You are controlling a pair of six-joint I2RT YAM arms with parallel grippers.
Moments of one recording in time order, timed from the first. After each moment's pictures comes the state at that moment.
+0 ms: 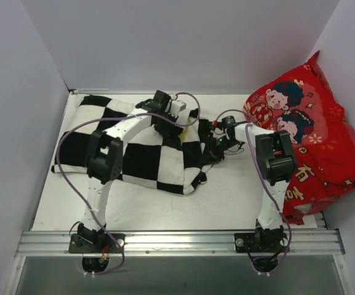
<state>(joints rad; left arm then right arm) -0.52 2.25 1.93 -0.70 0.16 0.11 0.24 2.07 1.30 -0.59 -0.71 0.35</state>
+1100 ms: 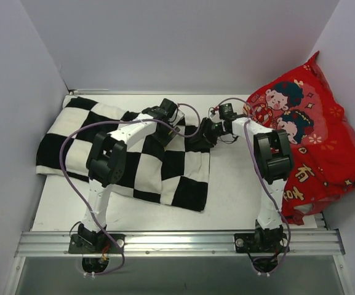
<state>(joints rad) -0.56 2.18 1.80 -0.73 -0.24 0.21 0.25 2.09 1.43 -0.39 -0.69 0.68</state>
